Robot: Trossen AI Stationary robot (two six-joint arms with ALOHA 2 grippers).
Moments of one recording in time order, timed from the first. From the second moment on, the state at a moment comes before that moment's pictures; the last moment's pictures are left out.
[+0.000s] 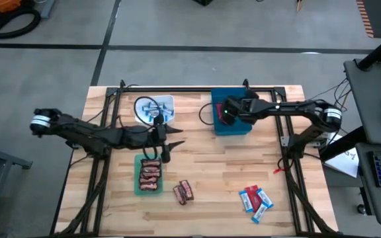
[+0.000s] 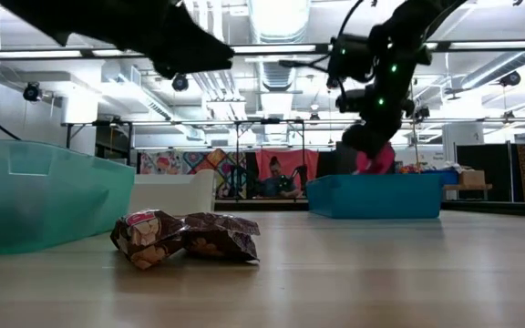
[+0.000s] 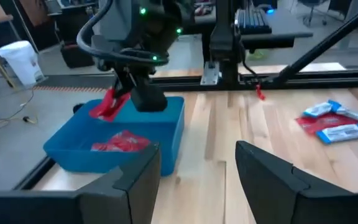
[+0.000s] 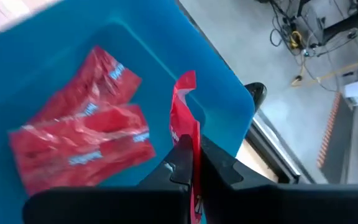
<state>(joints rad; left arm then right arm) -0.11 1.23 0.62 0.42 -0.32 0.04 -0.36 1.54 0.99 -0.61 0.71 0.21</state>
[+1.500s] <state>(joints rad) -0.13 1.22 0.58 0.32 -0.16 0.01 -0.18 1.60 1.28 -0.91 0.16 0.42</state>
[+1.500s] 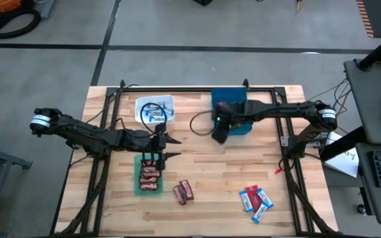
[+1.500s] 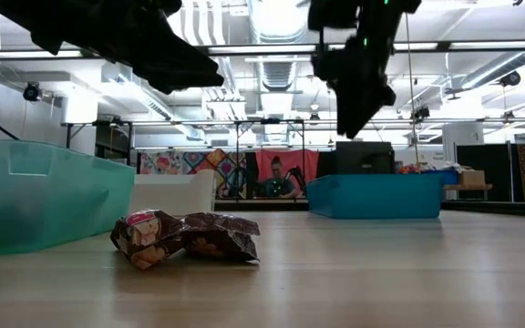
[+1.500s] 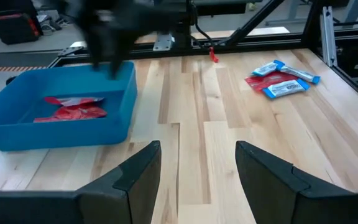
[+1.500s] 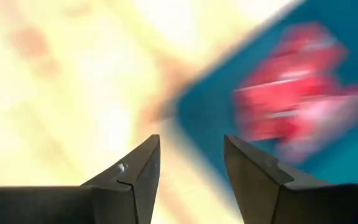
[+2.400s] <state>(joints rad) -0.13 1.23 0.59 0.33 -0.16 0.04 0.48 1.81 1.33 -0.89 -0.23 1.45</state>
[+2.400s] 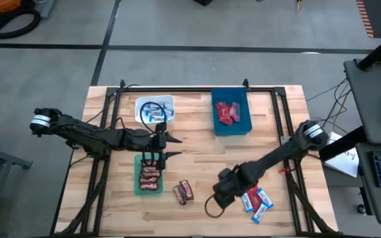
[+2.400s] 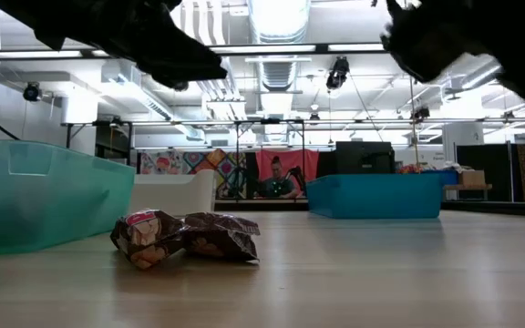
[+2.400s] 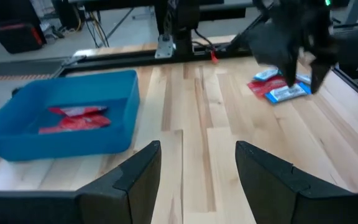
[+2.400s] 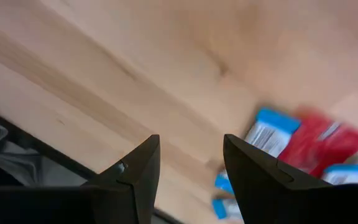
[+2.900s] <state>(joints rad) -0.13 1.23 0.64 0.33 -0.16 0.13 0.57 1.98 1.38 -1.04 -0.34 1.66</state>
